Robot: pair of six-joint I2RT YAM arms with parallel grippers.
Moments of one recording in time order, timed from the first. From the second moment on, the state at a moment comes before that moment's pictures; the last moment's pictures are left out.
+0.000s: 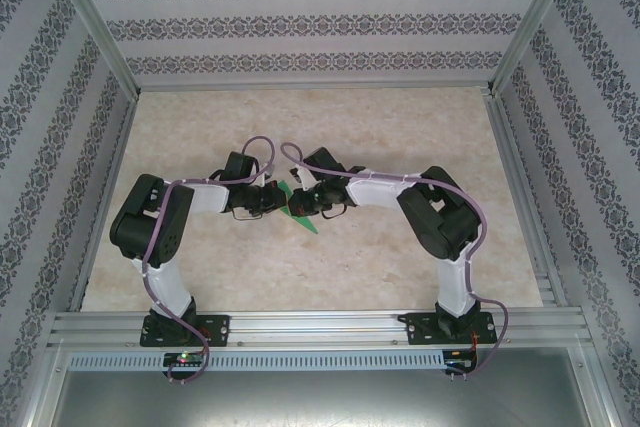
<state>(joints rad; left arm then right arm) -0.28 1.81 0.82 0.03 0.61 -0.59 0.71 2.00 1.21 -0.20 -0.49 0.47</state>
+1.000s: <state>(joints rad) -0.28 1.83 0.85 0.00 0.60 -0.58 0.68 1.70 0.85 -0.28 -0.47 0.44</state>
